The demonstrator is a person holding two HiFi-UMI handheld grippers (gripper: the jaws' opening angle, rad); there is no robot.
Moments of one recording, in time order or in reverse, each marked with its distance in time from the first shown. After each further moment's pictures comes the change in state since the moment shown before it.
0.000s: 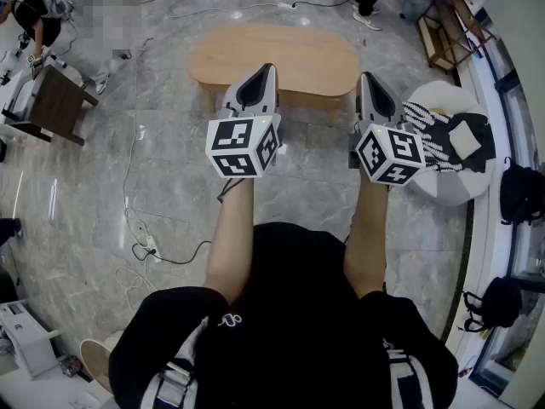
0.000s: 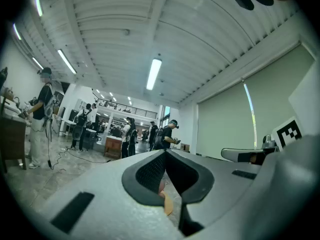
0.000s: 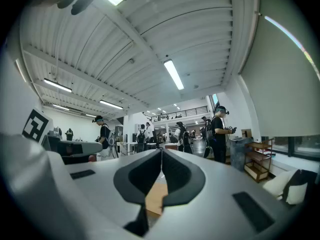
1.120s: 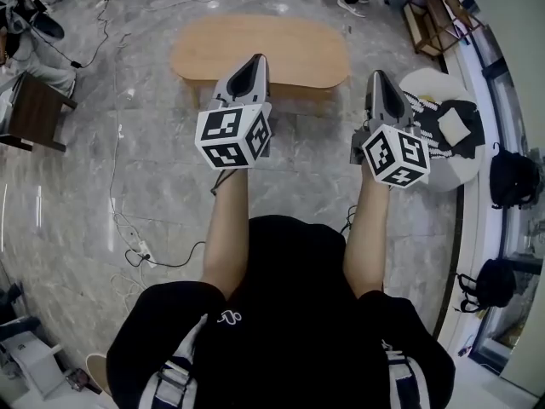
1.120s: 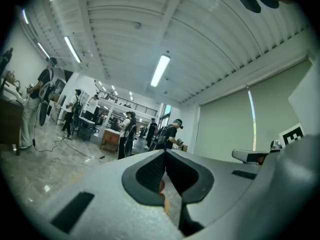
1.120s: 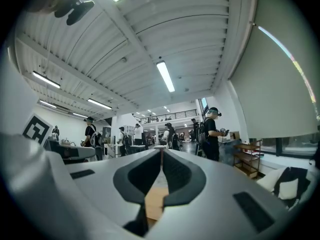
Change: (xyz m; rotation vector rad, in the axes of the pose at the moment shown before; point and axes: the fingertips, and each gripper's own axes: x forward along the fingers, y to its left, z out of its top) left arm 0.030 0.066 -0.016 -0.092 0.015 -0.023; right arm 0.028 -0.005 -0.011 0.011 -0.039 -0.126
